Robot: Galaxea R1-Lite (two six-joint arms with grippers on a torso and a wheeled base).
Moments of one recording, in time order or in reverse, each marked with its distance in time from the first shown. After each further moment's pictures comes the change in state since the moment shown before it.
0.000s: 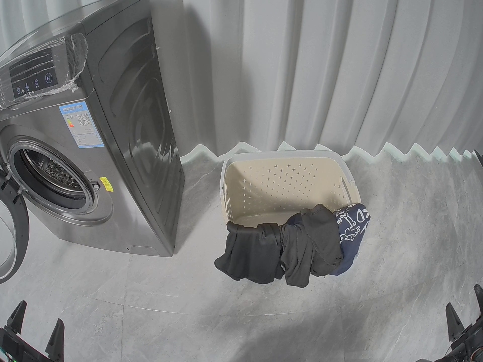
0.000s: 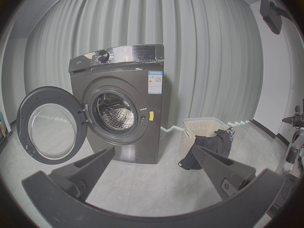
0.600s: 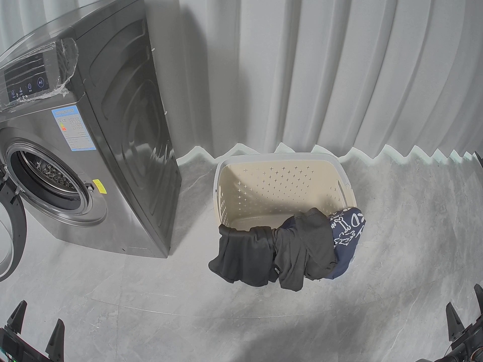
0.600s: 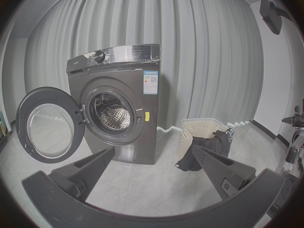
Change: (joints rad) left arm 0.000 0.000 0.000 0.000 0.000 -0.001; right arm 0.000 0.000 0.000 0.000 0.001 0.000
